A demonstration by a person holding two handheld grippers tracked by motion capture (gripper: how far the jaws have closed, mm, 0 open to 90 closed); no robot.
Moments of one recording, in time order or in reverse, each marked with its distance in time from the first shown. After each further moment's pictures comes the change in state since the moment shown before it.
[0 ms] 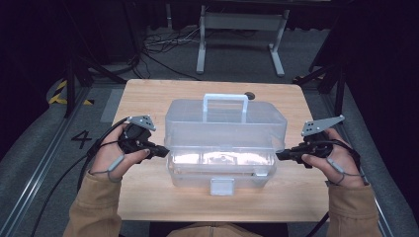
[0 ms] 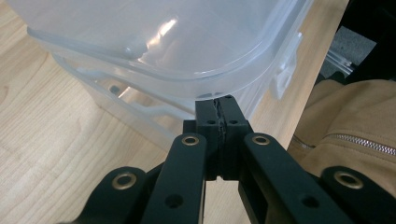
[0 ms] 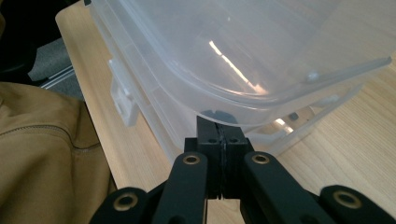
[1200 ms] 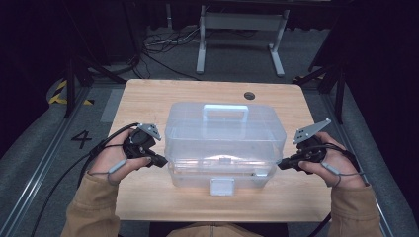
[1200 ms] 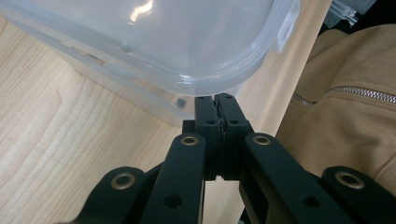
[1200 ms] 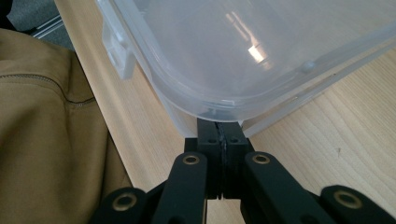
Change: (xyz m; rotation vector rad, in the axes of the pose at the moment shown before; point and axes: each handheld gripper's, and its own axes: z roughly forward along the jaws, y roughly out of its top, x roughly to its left) left arm -0.002 -0.003 0.013 0.177 -0.027 0.053; right arm 0.003 -0.005 0.012 0.194 0.004 -0.035
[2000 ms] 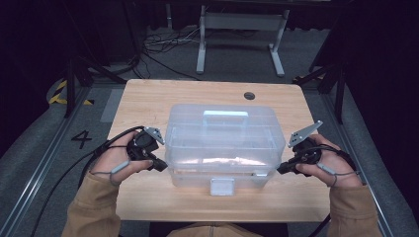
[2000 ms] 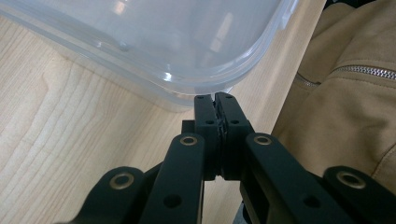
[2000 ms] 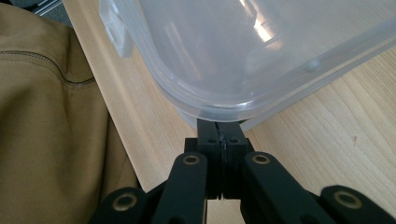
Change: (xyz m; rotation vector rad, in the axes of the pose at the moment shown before) left arm 0.001 0.001 0.010 0.084 -0.018 0.022; right arm -0.002 -0.001 0.012 0.084 0.029 -0.003
